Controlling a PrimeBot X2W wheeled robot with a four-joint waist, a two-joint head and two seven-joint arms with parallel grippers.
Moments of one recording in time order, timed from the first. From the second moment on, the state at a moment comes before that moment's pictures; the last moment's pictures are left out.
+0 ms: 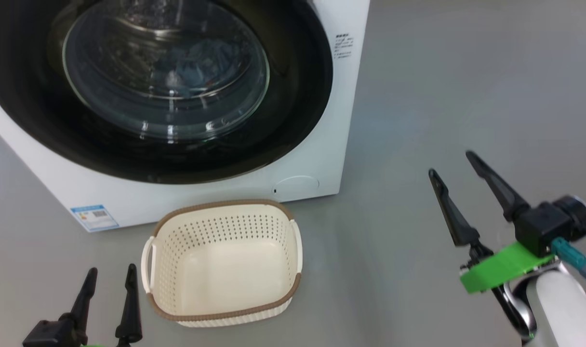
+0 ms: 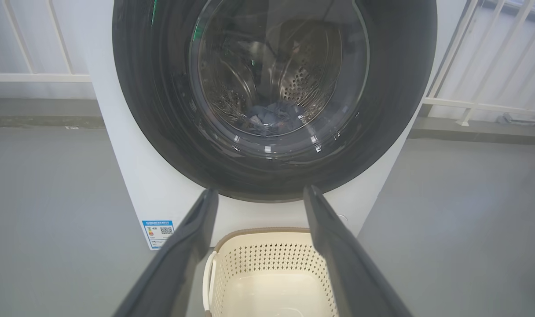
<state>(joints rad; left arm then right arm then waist) 0.02 0.04 0.07 0.14 -0.21 -0.13 -0.26 -0.29 -0.28 0.17 0.14 0.18 0.14 -0.26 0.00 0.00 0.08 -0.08</state>
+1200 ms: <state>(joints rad) 0.08 0.04 0.05 0.14 -0.24 -0.10 -0.26 0.07 -0.13 -0.08 0.06 0.18 0.14 -0.26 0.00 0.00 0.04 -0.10</state>
